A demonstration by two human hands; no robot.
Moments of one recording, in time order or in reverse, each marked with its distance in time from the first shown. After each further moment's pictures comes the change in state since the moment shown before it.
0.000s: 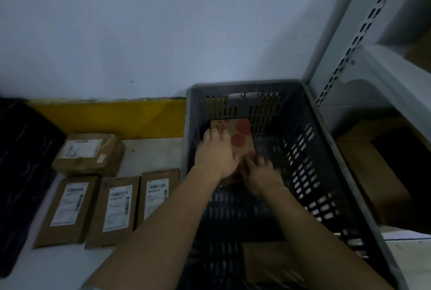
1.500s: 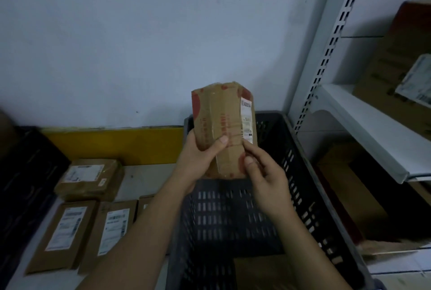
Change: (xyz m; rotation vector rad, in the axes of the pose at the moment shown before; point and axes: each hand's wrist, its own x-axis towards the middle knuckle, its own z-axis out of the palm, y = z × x) left_hand -0.066 0.003 -0.081 -1.326 0.245 -0.039; right_hand -0.143 -0.023 -0.097 1.263 0.597 -0.472
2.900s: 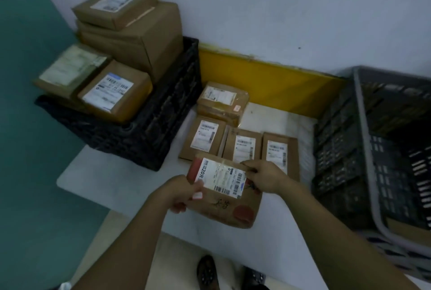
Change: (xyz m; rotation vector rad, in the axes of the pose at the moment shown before) left_hand -0.232 -0.214 -0.393 0.477 0.005 -0.845; right_hand -0.127 0.074 0.333 -0.815 -1.003 0.342
